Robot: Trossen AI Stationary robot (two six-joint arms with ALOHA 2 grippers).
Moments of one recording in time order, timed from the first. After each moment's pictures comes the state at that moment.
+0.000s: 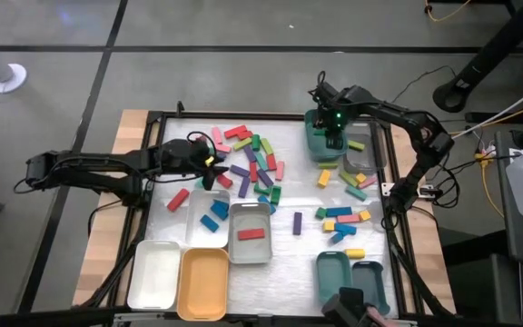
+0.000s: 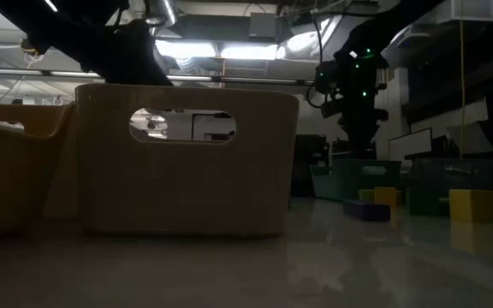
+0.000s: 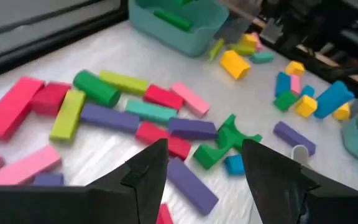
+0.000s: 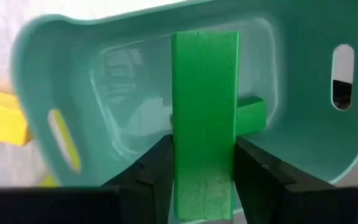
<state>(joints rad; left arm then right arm) 0.22 0.94 0.50 -0.03 -0.09 -0.39 -0.75 1.70 1.34 -1.03 0.06 -0.68</state>
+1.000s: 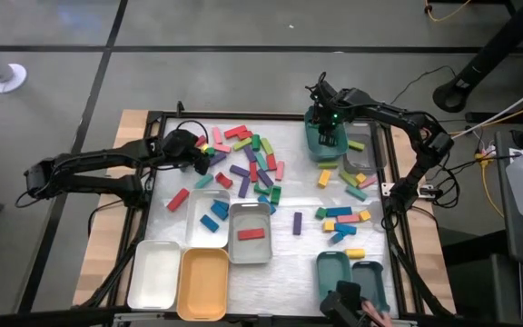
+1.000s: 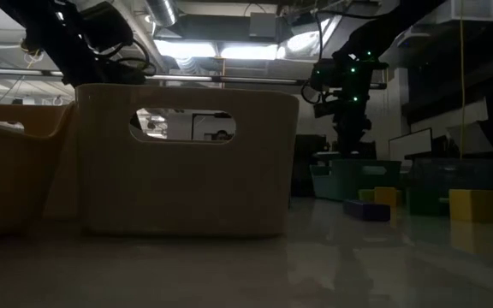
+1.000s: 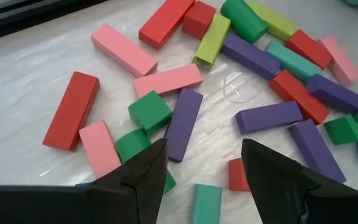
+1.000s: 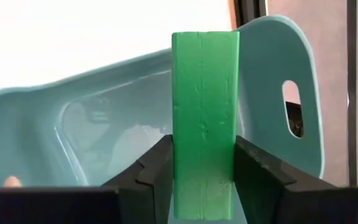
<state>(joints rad) 0.44 0.94 0.56 -0.46 -0.21 -0.50 -0.75 1.70 1.31 -0.85 0.09 -0.61</state>
